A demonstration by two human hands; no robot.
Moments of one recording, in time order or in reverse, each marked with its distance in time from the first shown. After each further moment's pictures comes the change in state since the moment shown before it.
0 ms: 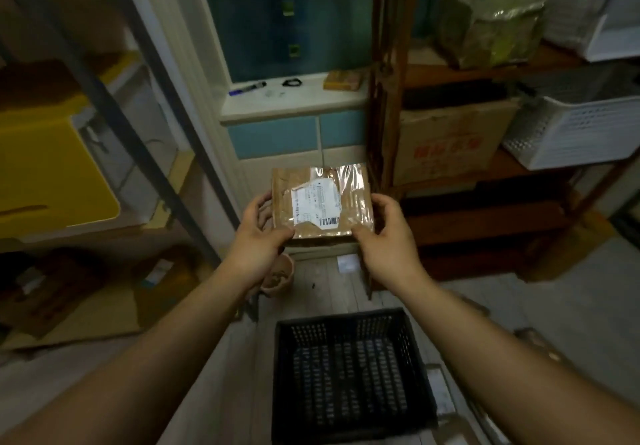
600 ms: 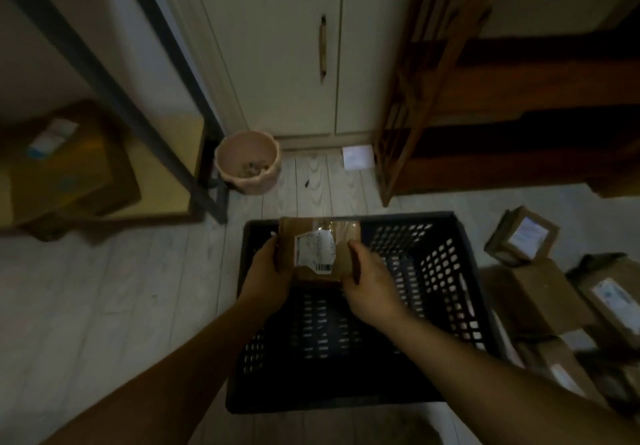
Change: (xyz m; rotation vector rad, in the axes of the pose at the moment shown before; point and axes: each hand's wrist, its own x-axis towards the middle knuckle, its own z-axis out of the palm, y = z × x) left_hand 0.088 -0.537 -0.012 0.462 0.014 -0.309; right_hand -0.011 0.517 0.163 -0.462 -0.390 0.276
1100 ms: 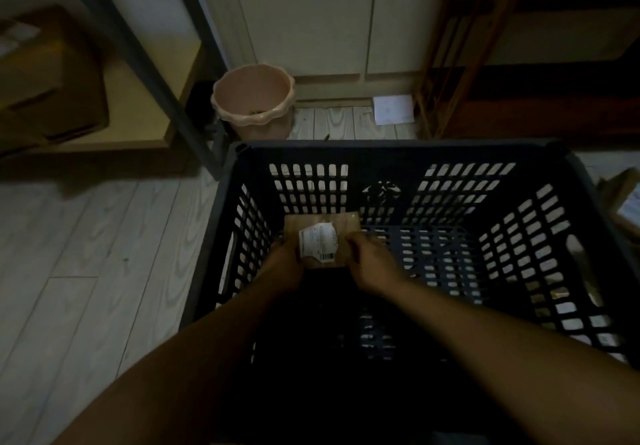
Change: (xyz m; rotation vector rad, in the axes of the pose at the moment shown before) left_hand 0.124 -0.219 0.111 0.490 -0.151 -0.043; right_hand 0.124 0.175 0.149 -0.294 -0.189 -0.070
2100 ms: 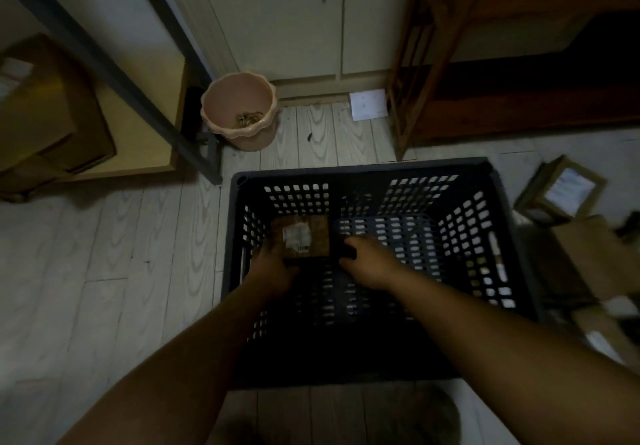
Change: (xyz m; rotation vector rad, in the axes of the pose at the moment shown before) left_hand -0.075 0.047 -0.079 0.149 -0.130 -0.064; right_hand -0.067 -0.053 -0.090 0.074 -0.223 0.136
